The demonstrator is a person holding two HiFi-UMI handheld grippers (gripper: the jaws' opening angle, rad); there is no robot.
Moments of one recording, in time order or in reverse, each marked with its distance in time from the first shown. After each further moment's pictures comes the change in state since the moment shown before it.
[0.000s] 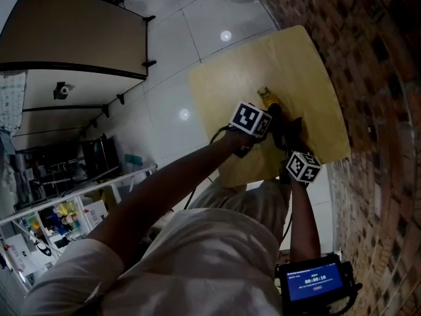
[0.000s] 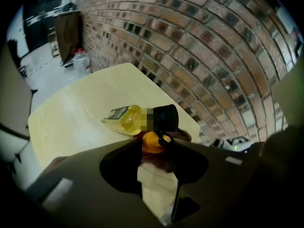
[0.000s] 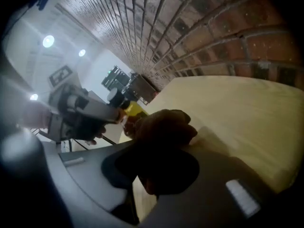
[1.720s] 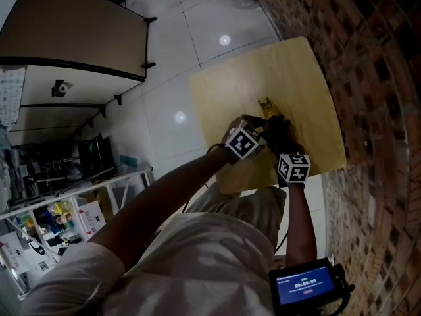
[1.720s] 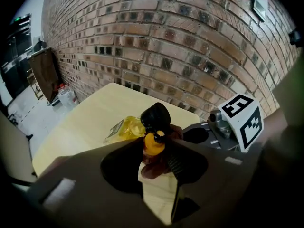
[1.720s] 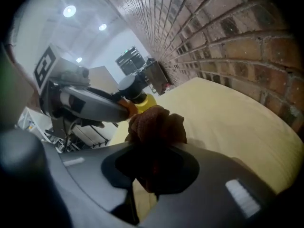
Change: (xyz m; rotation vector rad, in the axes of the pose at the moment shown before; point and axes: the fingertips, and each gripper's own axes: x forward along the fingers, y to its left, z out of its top) left arm -0.006 -0.001 0.001 0.375 -0.128 0.034; right arm 0.028 0.022 0.002 -0.295 0.153 -0.012
